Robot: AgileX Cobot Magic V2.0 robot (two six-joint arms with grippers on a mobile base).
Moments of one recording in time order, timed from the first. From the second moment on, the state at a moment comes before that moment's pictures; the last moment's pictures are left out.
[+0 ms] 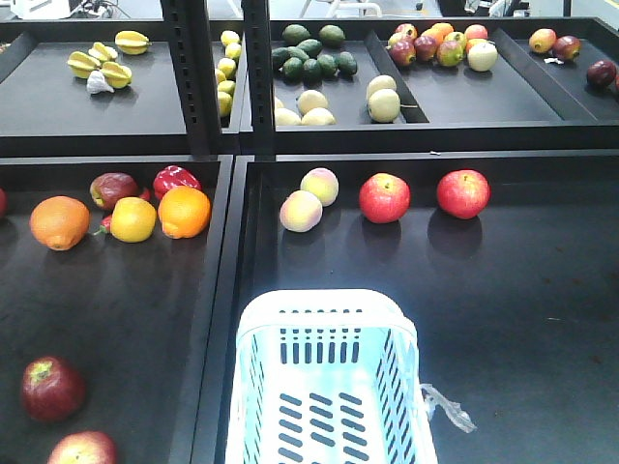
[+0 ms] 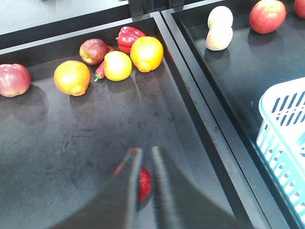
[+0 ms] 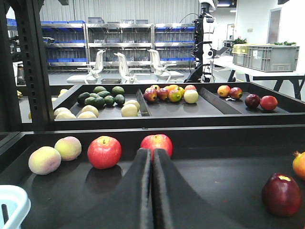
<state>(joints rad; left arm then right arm) -0.01 0.64 -0.84 -0.14 0.89 0.26 -0.04 -0.01 0.03 -0.02 0.01 0.03</state>
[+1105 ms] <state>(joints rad) -0.34 1.08 -1.04 -0.47 0.79 0.93 -0.04 -0.01 0.03 -0.02 0.01 0.03</state>
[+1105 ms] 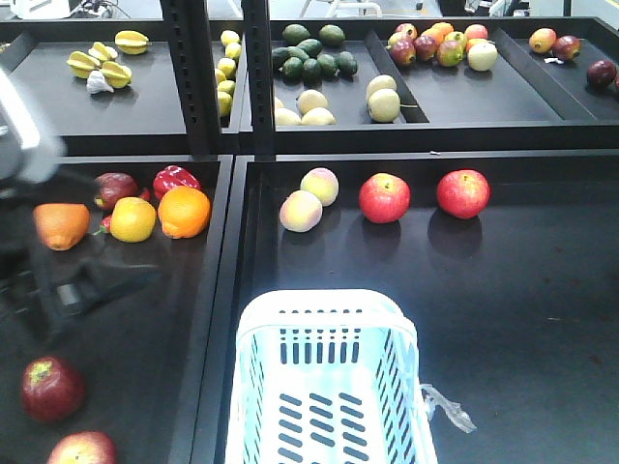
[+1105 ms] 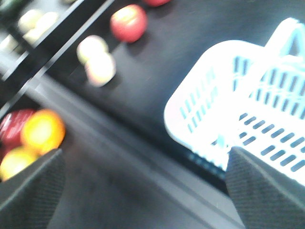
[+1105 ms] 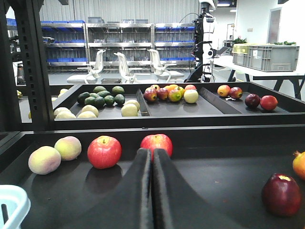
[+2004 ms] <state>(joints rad) -0.76 1.65 -1.30 -0.23 0.74 0.95 -0.04 -0.01 0.03 -0.02 0.01 0.03</state>
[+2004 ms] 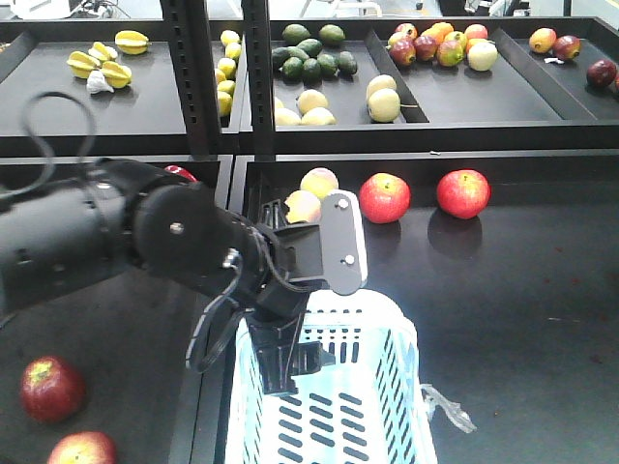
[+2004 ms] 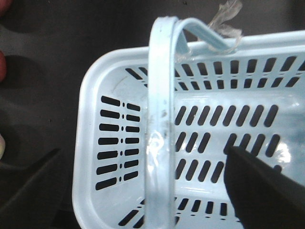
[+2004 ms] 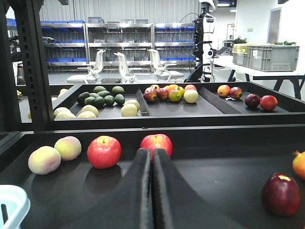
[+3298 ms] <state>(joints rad) -0.76 1.78 -1.31 -0.13 0.69 0.94 -0.04 -0.01 0.03 -0.02 0.01 0.03</state>
